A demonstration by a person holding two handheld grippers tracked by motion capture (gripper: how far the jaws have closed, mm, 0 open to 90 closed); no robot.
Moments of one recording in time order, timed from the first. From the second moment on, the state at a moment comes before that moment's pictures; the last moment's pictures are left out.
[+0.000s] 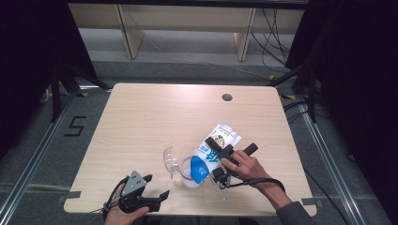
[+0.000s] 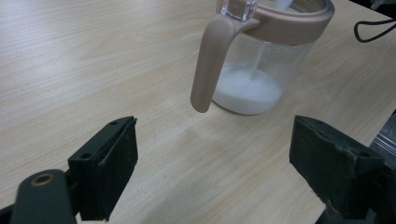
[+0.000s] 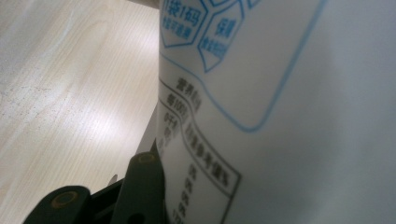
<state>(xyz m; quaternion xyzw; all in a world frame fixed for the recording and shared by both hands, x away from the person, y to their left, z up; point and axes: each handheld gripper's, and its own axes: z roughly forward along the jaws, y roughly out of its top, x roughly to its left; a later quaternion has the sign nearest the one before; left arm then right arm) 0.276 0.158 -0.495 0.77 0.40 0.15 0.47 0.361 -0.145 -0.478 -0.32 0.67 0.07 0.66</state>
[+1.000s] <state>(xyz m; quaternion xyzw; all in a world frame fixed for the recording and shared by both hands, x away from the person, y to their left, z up) 0.276 0.159 -0.495 0.77 0.40 0.15 0.47 0.360 -0.144 -0.476 -0.33 0.67 0.06 0.67</state>
